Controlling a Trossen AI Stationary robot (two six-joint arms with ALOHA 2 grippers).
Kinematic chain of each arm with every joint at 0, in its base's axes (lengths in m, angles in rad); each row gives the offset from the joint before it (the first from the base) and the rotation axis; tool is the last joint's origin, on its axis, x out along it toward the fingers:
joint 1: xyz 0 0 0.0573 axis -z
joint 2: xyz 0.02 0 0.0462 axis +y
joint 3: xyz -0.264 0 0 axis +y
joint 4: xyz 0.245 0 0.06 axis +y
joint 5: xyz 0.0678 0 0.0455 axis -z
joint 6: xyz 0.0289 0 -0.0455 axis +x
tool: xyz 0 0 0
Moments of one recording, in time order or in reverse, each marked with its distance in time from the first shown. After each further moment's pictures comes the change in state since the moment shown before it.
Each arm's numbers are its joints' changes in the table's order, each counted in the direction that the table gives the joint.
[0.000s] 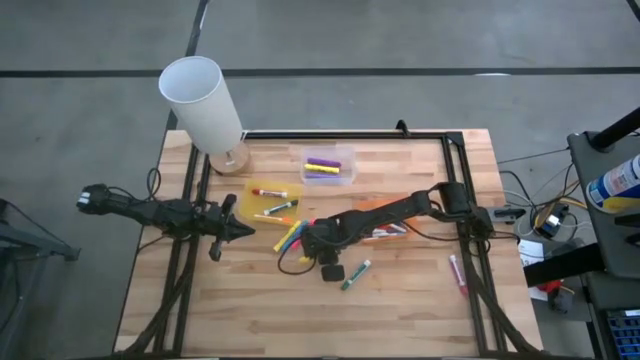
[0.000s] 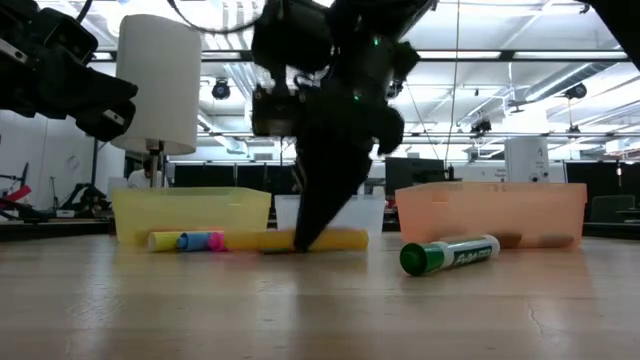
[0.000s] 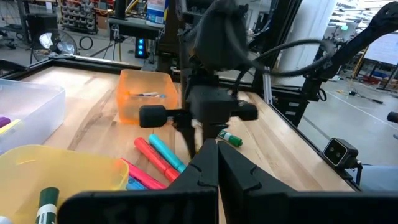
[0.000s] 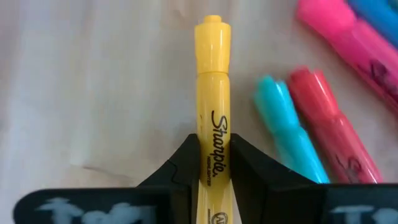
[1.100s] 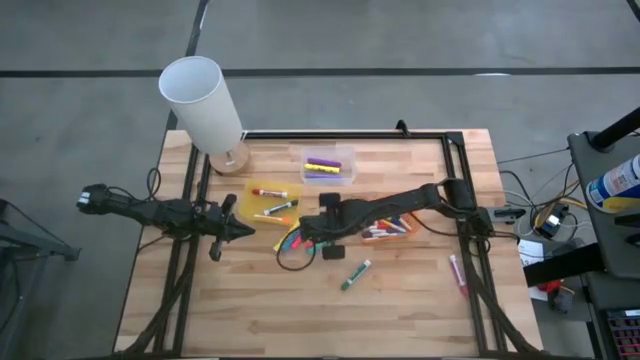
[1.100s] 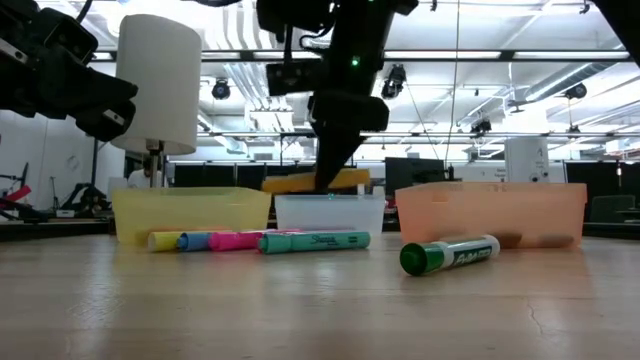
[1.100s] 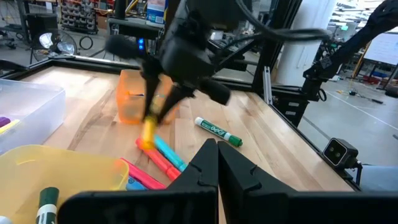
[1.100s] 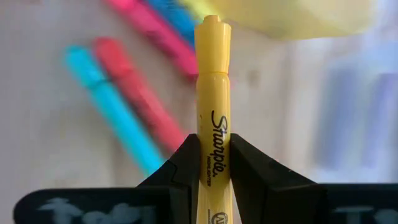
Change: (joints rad) left arm 0.000 0.000 0.000 0.000 0.000 0.000; right arm 0.021 -0.043 -0.175 0.343 0.436 -0.044
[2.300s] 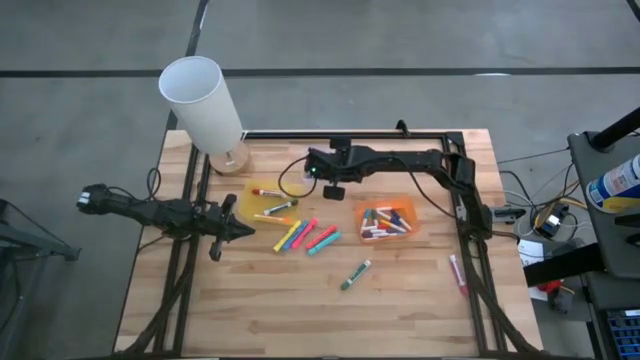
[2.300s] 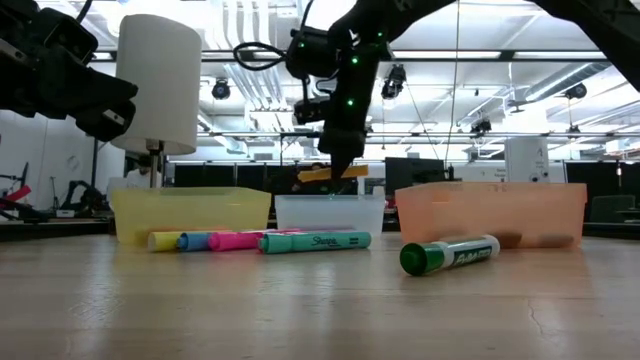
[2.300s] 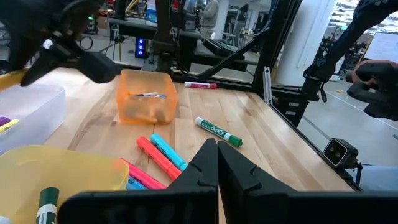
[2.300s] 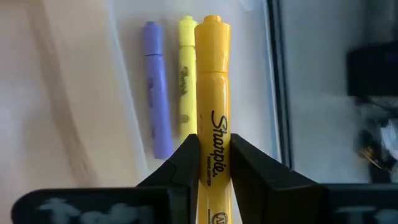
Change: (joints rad) left arm 0.000 0.000 0.000 0.000 0.000 0.000; right arm 0.335 -0.038 -0.001 -0.061 0.173 -0.193
